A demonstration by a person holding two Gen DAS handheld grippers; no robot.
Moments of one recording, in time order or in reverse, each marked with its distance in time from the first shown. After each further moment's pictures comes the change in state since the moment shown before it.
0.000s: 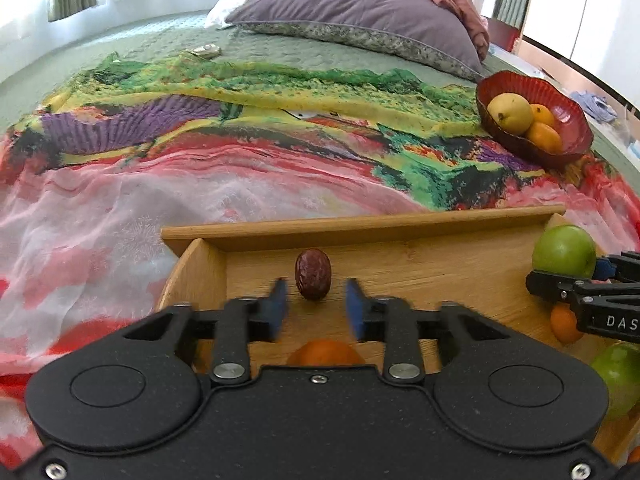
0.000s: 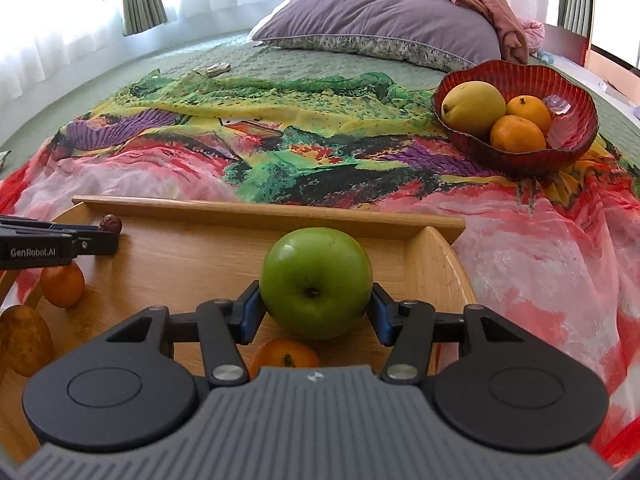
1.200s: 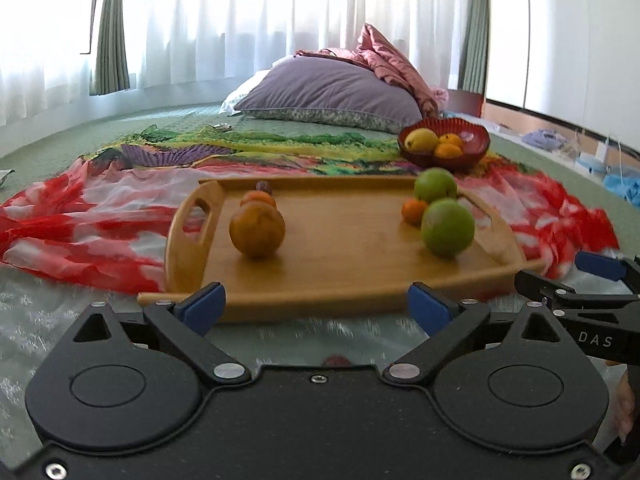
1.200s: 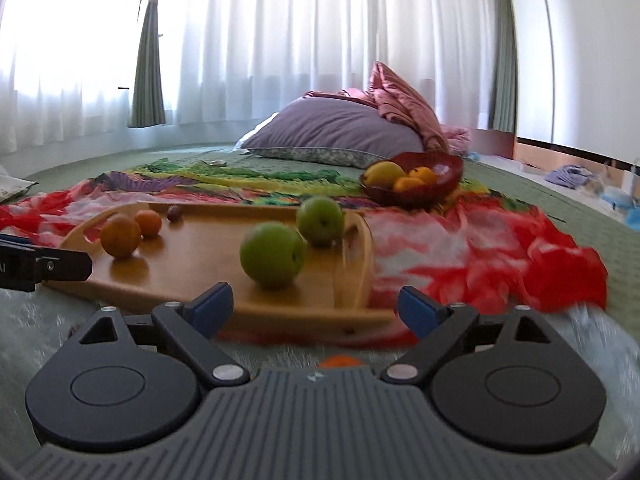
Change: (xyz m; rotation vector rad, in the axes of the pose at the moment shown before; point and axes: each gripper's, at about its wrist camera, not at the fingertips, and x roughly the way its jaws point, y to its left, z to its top) left arm -0.195 -0.085 -0.209 0.051 -0.318 0.031; right arm -0.182 0.018 -0.191 -0.030 -0.428 -0.135
